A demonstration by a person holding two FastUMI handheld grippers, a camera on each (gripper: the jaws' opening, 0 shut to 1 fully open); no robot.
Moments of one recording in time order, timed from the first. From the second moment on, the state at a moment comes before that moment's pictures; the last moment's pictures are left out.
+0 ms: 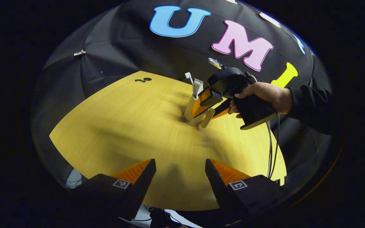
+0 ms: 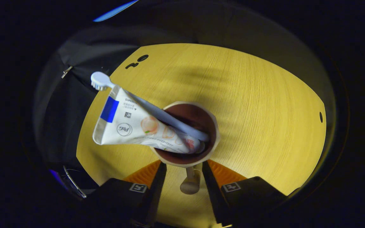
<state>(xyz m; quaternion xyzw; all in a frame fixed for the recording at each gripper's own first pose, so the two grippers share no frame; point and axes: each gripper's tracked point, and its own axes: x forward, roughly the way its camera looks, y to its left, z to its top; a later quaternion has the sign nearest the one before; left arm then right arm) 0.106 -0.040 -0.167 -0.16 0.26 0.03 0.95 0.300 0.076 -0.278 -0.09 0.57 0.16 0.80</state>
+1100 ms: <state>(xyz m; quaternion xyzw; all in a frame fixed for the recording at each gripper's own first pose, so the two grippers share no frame) 0.123 -0.053 0.000 -0.06 0.05 0.00 1.00 0.187 0.016 -0.059 -0.04 0.27 0.11 0.96</state>
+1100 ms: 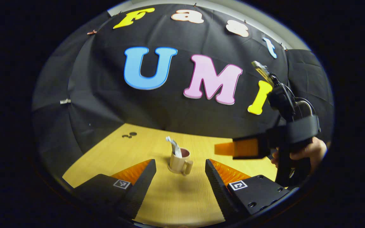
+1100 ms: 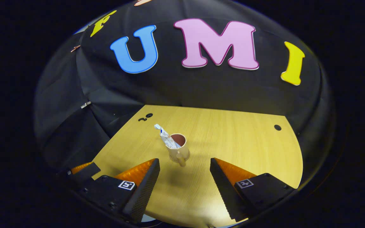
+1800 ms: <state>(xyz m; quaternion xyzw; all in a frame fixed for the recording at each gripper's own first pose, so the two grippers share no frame) 0.066 -0.054 0.036 -0.04 0.00 -0.01 1.00 0.067 -0.040 -0.069 -0.01 0.20 0.01 0.98</state>
